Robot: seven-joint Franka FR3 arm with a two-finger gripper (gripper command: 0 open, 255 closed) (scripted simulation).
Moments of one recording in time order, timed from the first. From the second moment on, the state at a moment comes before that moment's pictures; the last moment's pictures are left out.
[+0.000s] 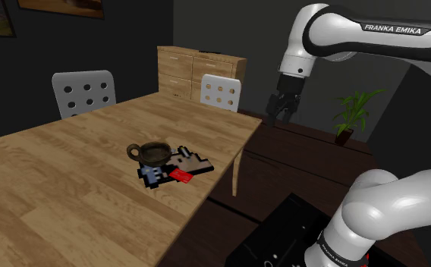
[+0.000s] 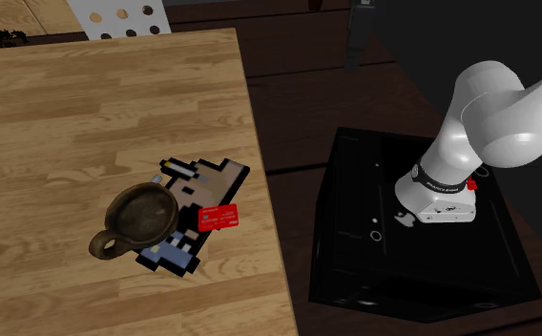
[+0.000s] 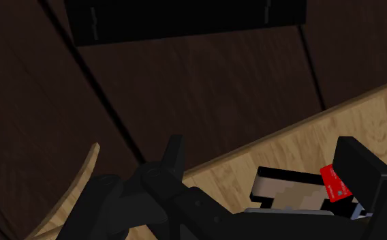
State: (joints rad) arm -0.02 -0.75 0.00 -2.33 0.11 1.55 0.05
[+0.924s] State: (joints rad) arm 0.04 -0.48 0.18 -2.39 0.16 1.91 0.16
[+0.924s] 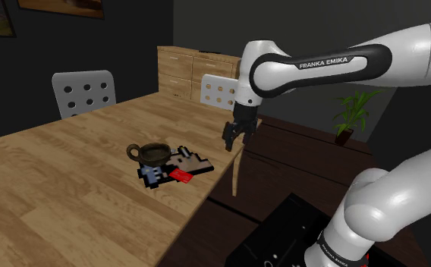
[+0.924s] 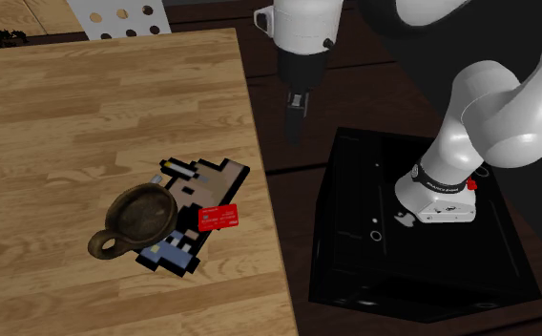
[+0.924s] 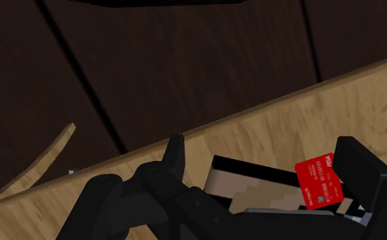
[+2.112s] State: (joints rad) arm 0.10 0.11 0.36 -2.17 -0.06 2.28 0.41
